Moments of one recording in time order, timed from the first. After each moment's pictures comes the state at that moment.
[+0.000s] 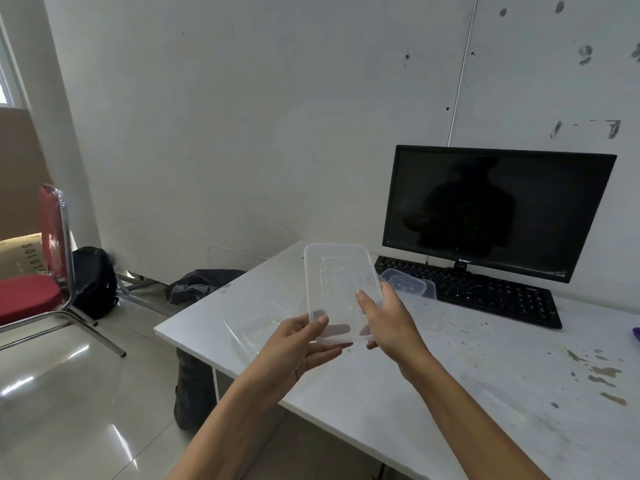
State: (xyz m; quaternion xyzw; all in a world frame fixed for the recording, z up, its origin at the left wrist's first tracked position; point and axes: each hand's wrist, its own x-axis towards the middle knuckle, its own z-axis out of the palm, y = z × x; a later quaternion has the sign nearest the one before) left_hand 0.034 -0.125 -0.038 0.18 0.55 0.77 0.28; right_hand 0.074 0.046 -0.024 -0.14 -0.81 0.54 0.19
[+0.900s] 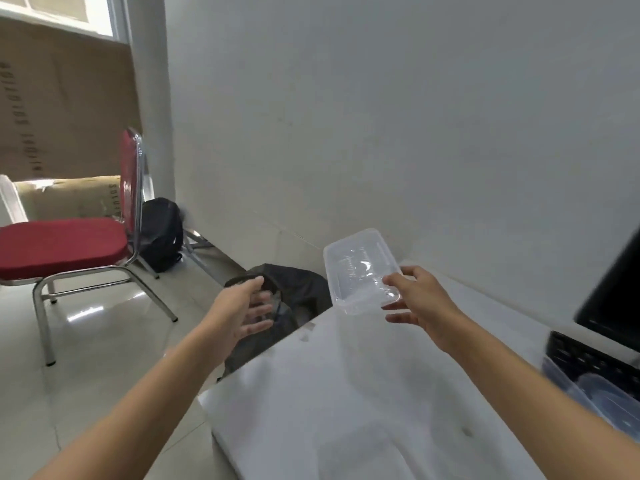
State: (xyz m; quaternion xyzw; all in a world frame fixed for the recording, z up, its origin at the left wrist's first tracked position) left_hand -0.297 -0.274 -0.071 -0.16 0.61 0.78 0.09; right_hand -0.271 -0.008 -0.019 -0.13 -0.78 0.60 0.04
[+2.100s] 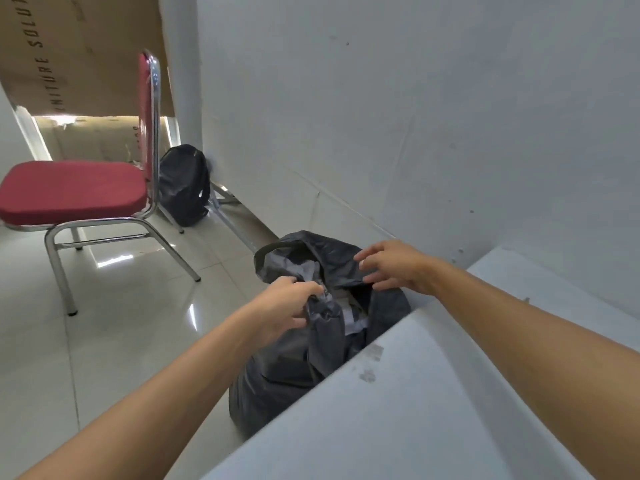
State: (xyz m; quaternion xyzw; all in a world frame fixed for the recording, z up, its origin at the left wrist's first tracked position) left_hand -0.422 -0.273 -0.158 -0.12 0.67 0.71 0.20; right_hand -0.496 -0.076 -0.117 -0.05 -0.89 0.42 -0.19
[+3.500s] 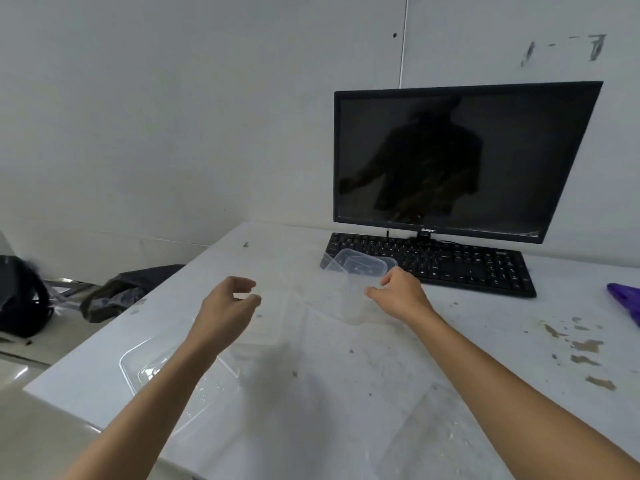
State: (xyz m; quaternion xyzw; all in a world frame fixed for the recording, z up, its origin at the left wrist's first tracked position) left_hand -0.101 -0.045 -0.044 0.13 0.87 0.47 0.03; right_hand -0.015 0.225 -0.071 -0.35 -0.86 0.35 0.11
